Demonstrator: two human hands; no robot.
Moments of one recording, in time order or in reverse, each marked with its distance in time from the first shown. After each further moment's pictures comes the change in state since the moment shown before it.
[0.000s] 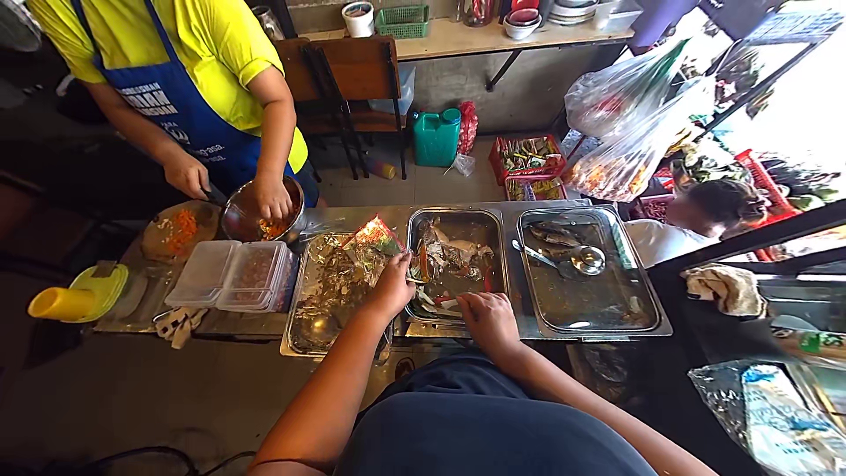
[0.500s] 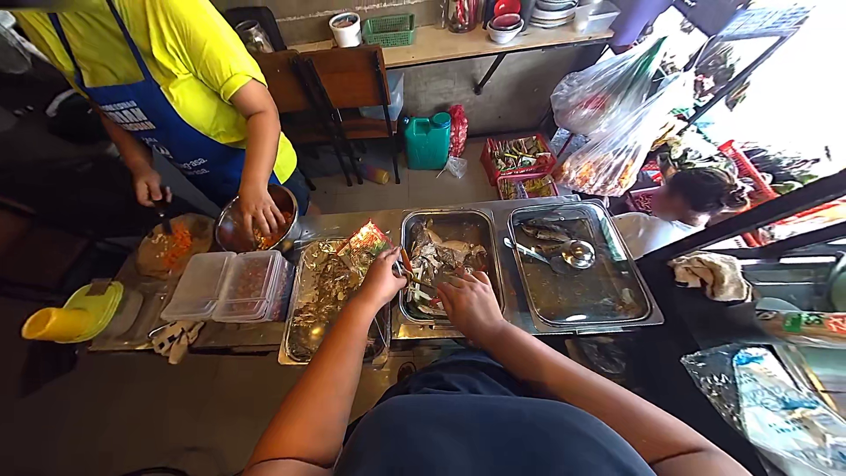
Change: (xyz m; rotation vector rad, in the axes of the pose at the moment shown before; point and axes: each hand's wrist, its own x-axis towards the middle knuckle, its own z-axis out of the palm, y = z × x) left_hand 0.015 -0.007 -0.015 -0.073 -0.002 -0.029; right_hand 0.037 -0.024 -0.015 -0.139 -0.146 -0.170
